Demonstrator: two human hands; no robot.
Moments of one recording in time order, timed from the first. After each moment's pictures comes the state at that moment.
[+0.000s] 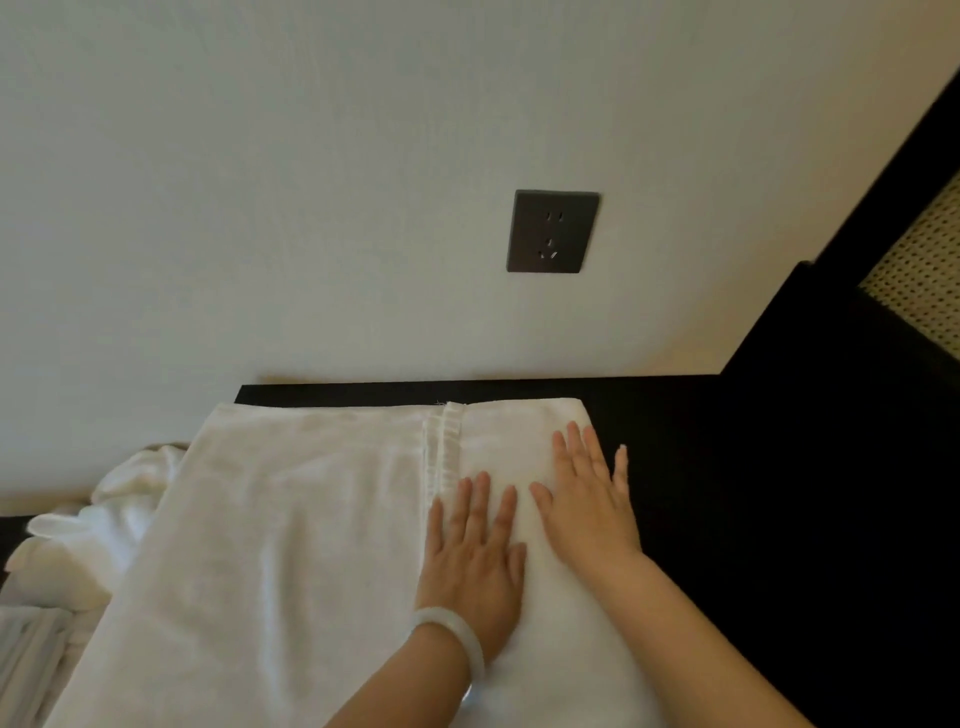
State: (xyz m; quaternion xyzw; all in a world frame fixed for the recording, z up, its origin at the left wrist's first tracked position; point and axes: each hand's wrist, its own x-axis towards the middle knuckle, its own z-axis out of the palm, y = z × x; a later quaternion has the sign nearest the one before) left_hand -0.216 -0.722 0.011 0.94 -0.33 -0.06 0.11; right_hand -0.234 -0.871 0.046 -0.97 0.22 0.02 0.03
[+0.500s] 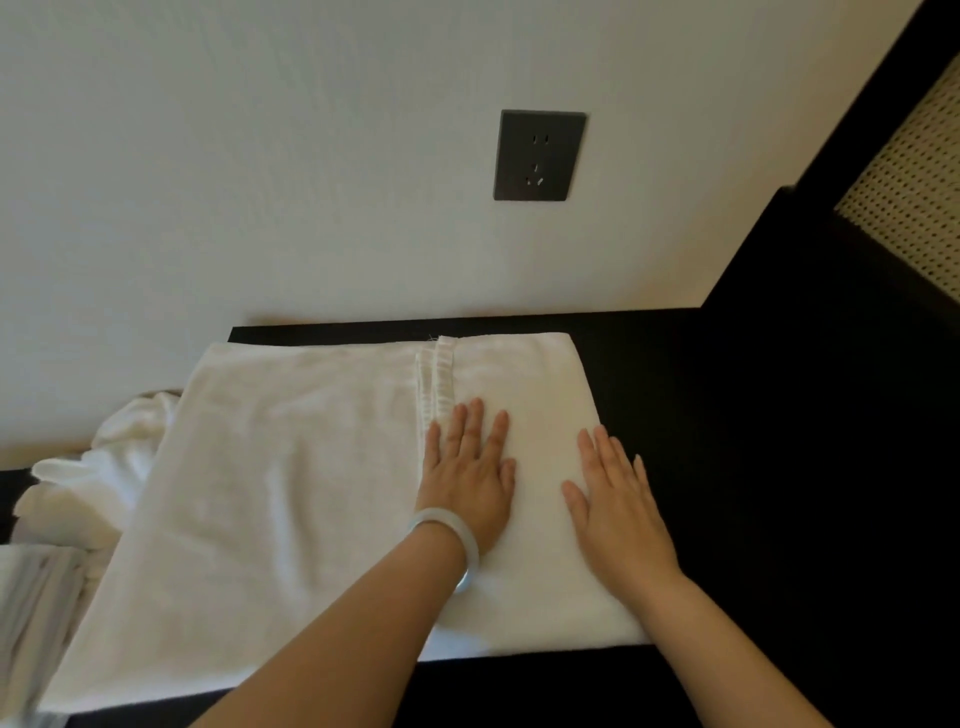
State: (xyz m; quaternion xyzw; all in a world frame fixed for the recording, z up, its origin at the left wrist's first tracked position) left_hand -0.214 -0.716 0.018 0.93 -0.35 -0.09 0.09; right_hand -0.334 -0.853 0.026 -0.96 0.26 0.04 0.12
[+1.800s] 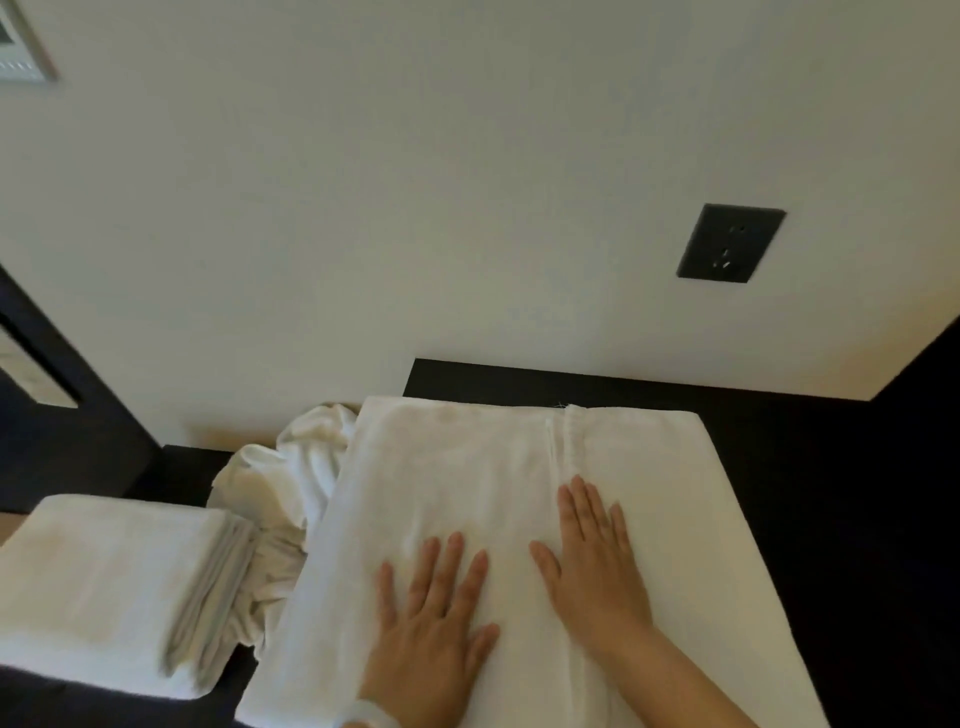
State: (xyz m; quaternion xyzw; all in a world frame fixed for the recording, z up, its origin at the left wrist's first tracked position) left_hand -0.250 -0.489 -0.008 0.96 -0.28 -0.02 0.06; right_hand -0.253 -0.694 0.024 -0.99 0.12 0.03 0.11
